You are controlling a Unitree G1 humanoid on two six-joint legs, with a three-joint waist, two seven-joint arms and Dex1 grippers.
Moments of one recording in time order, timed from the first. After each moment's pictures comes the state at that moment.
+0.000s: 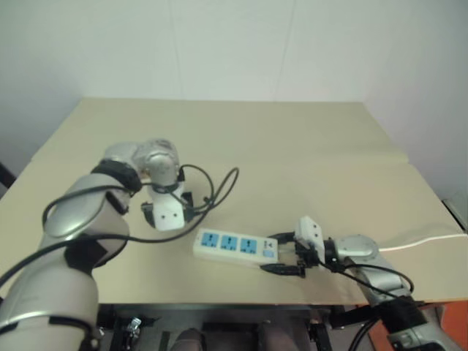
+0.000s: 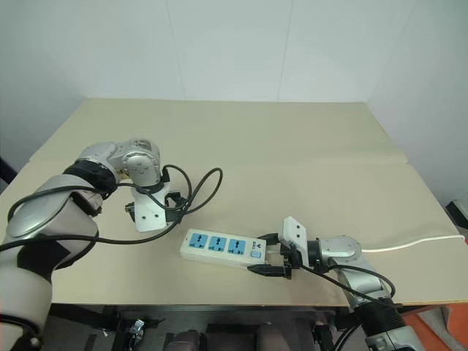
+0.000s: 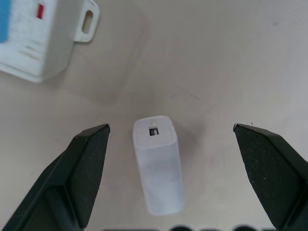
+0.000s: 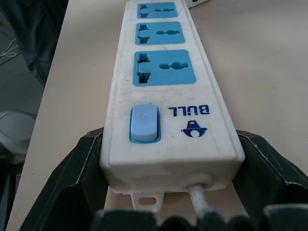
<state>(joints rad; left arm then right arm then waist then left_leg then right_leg) -1.41 0.58 -1.02 1.17 0.31 -1.24 -1.58 -0.30 -0.56 0.18 0.08 0.29 0.12 1.22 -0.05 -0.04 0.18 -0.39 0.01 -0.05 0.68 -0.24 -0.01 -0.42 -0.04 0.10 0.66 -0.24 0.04</state>
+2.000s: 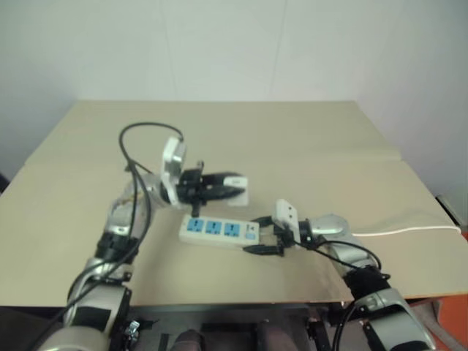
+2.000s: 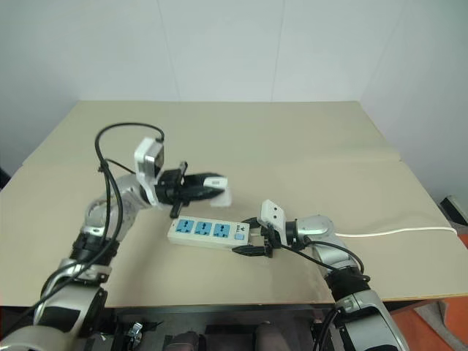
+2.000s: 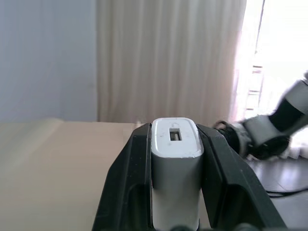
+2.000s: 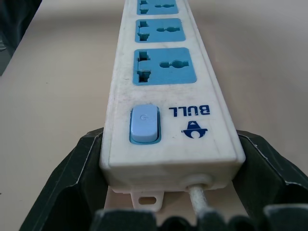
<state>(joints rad) -0.71 0.45 -0.10 0.28 -0.68 0.22 -1.47 -0.54 -0.41 0.23 0.36 0.18 0.04 1.24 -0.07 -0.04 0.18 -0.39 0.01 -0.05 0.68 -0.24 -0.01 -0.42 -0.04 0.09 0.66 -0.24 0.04</state>
